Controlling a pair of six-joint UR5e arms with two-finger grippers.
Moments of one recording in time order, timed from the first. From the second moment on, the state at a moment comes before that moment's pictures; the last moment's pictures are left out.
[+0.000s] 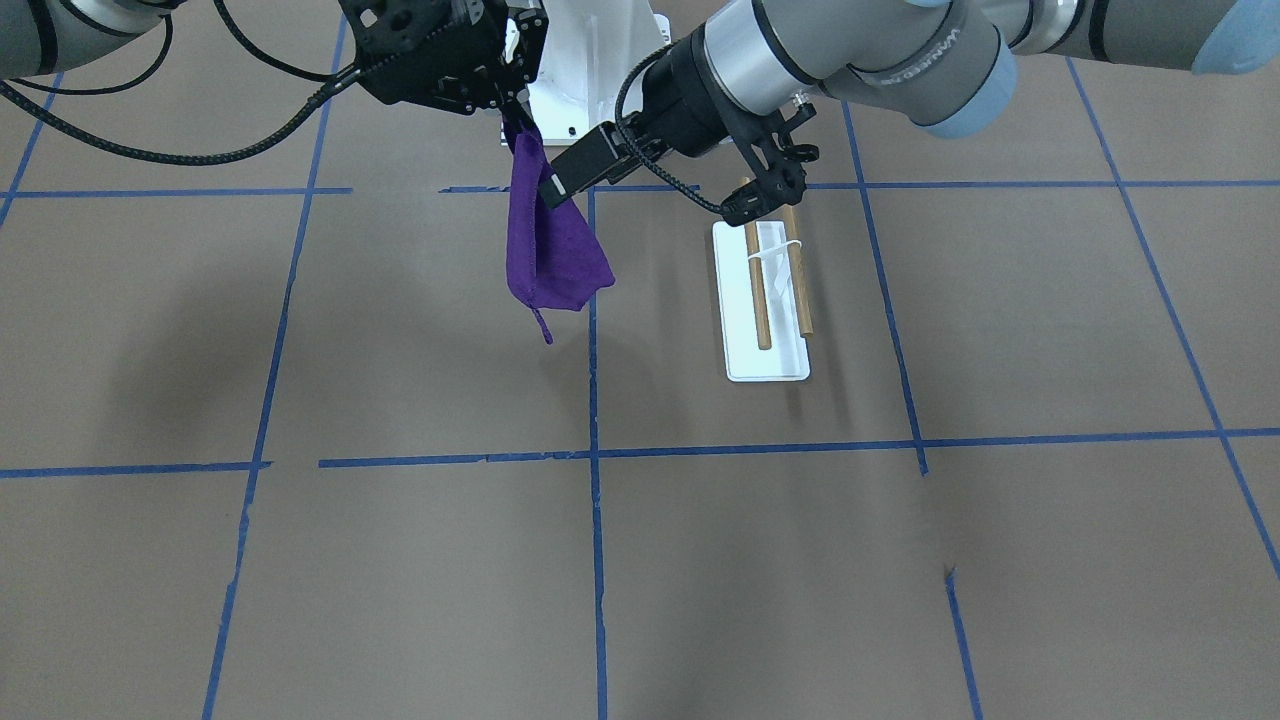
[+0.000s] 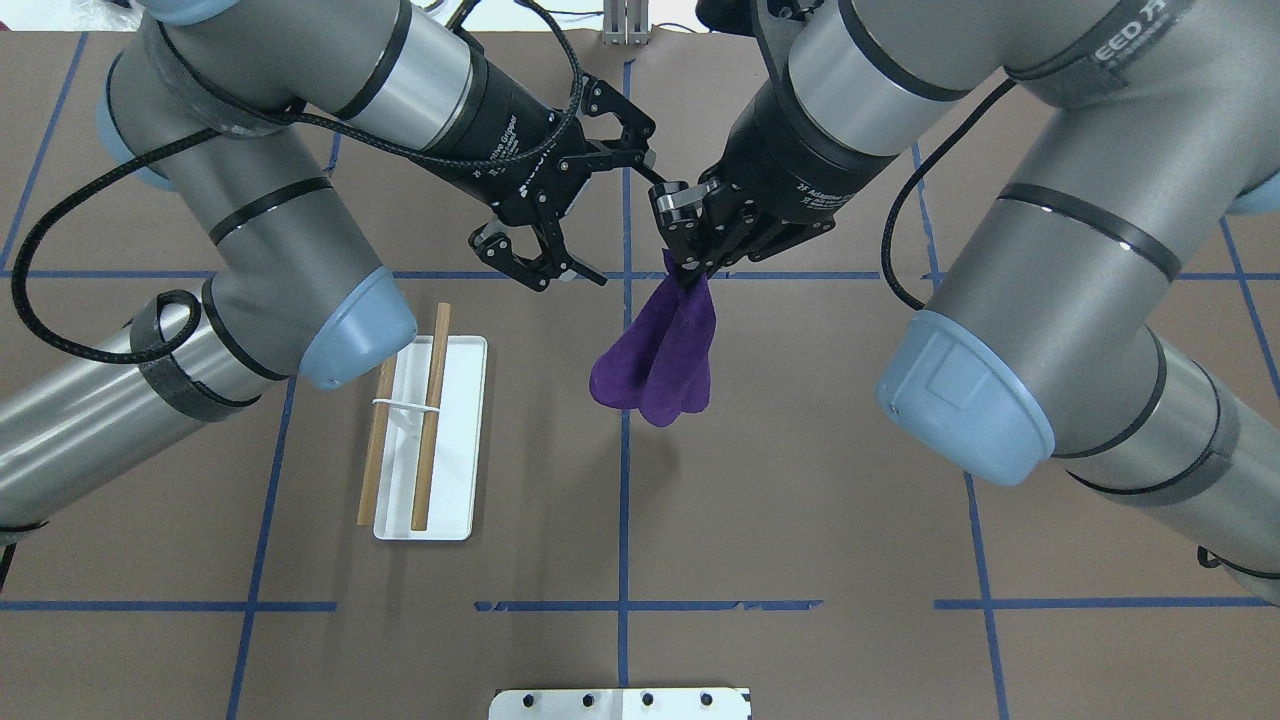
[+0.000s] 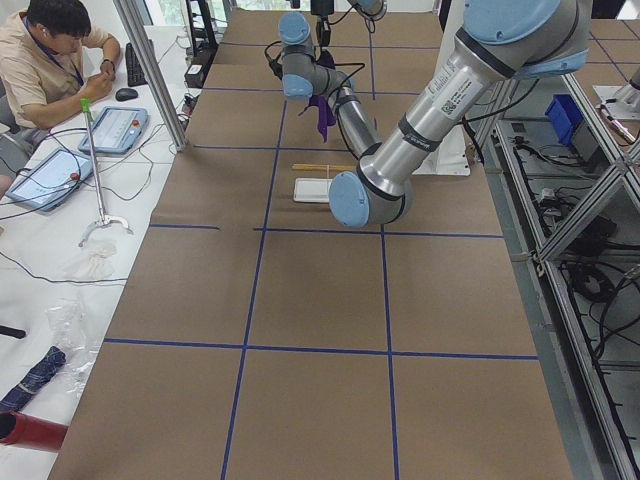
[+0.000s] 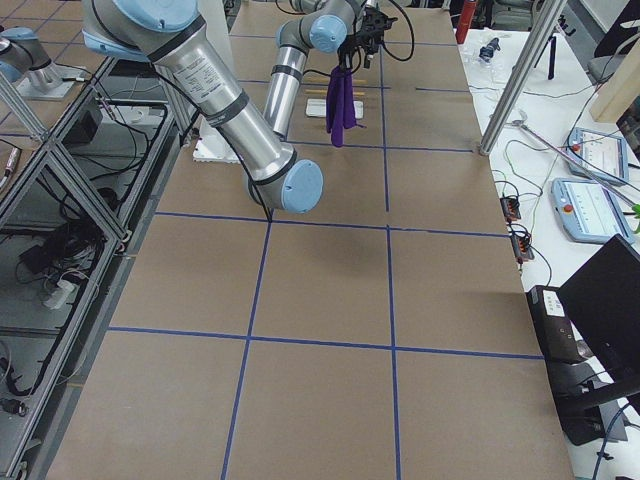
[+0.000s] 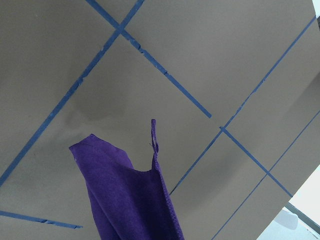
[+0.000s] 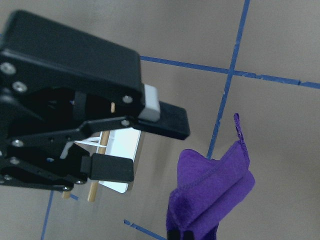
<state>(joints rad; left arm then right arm) -0.79 -2.36 -1.69 -2.16 -2.39 -2.24 0.79 -0.78 2.03 -1.83 2.31 0.94</state>
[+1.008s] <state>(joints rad) -0.77 -2.38 -1.70 -2.16 -2.39 -2.28 0.78 -0.77 2.02 -1.81 2.29 0.94</state>
